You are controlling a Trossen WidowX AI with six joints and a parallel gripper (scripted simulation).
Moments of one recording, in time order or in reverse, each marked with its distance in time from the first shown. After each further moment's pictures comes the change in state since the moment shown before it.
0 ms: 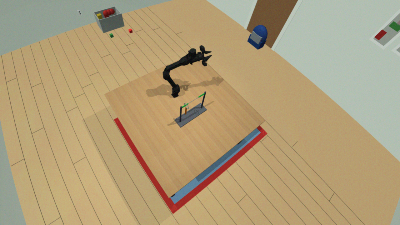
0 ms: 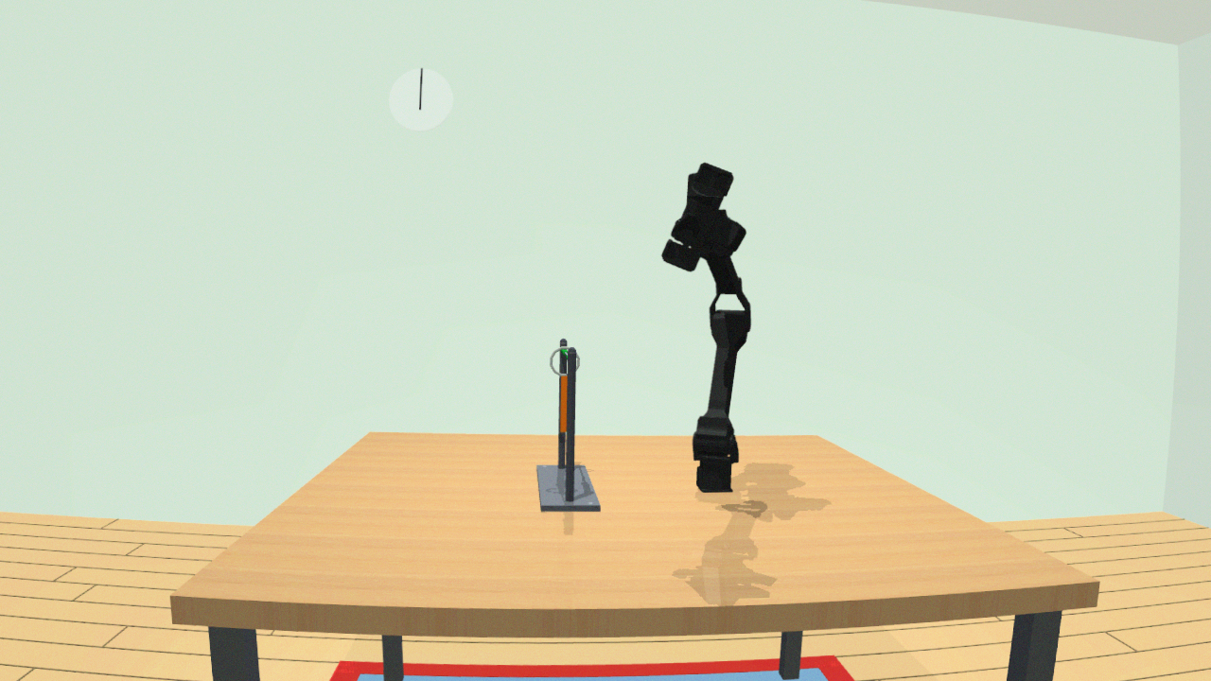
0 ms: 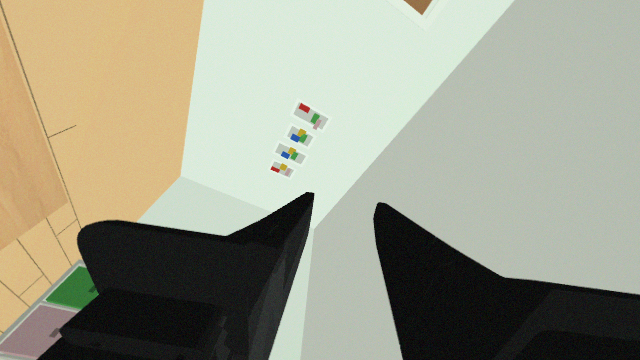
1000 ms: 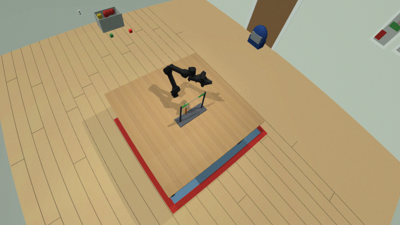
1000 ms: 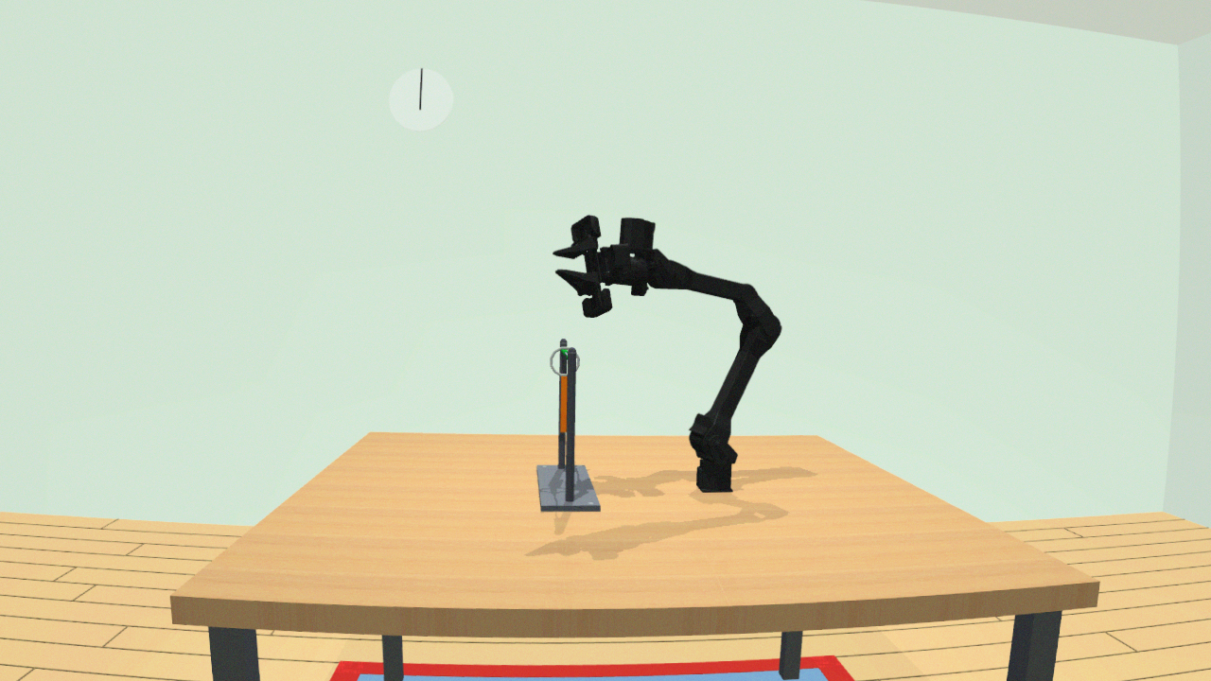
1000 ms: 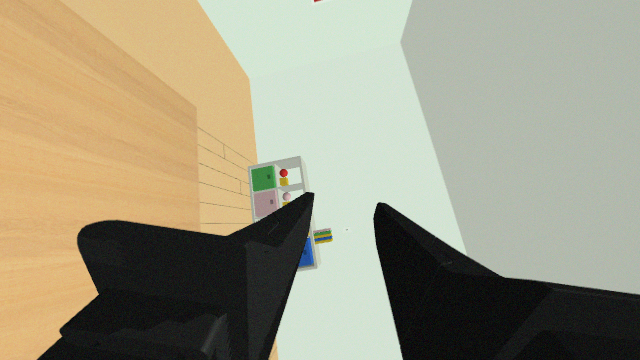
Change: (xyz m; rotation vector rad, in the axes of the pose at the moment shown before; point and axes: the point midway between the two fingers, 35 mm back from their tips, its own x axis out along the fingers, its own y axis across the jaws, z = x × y) arm -0.107 0.152 -0.188 0.595 0.720 0.085
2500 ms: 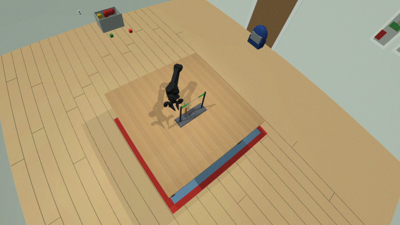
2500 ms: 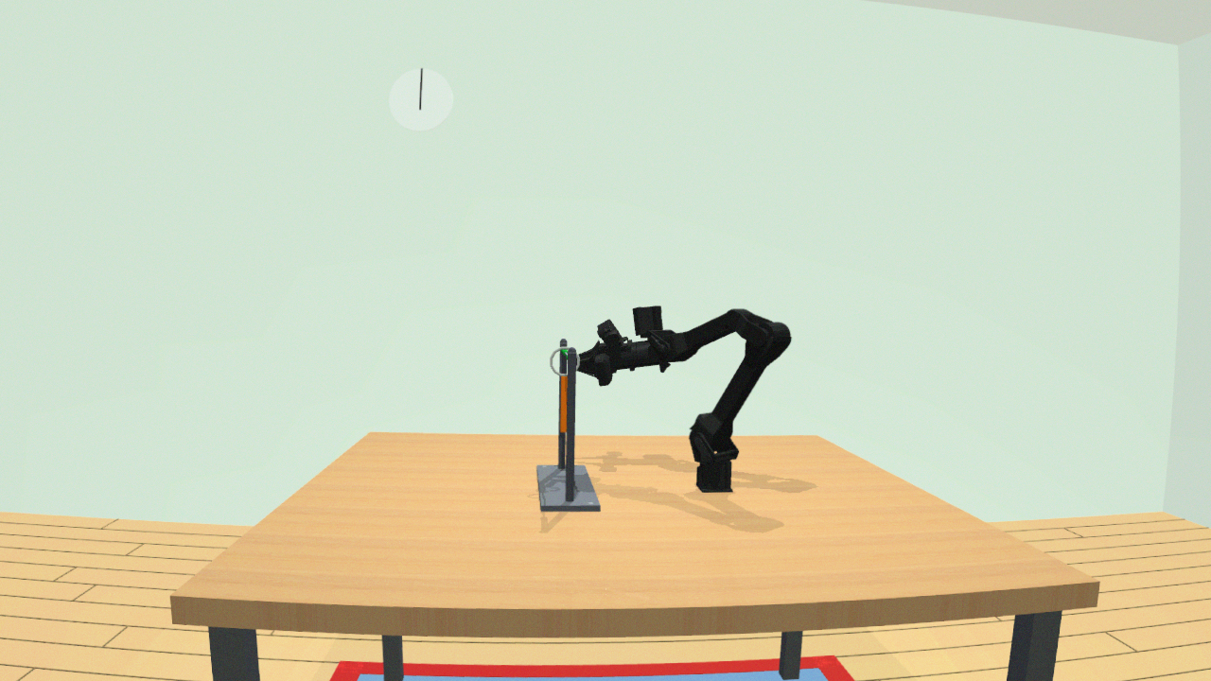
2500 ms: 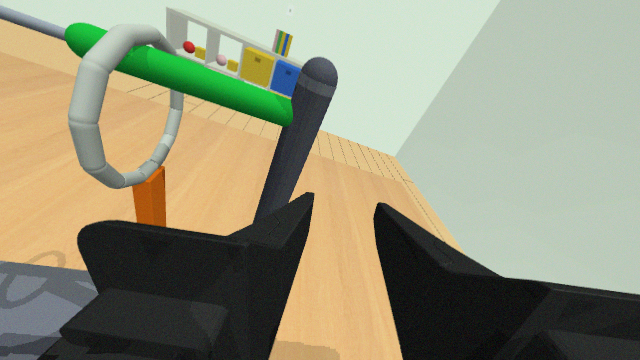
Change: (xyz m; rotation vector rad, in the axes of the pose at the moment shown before) arm -0.230 0.102 -0.281 0.917 0.741 -0.470
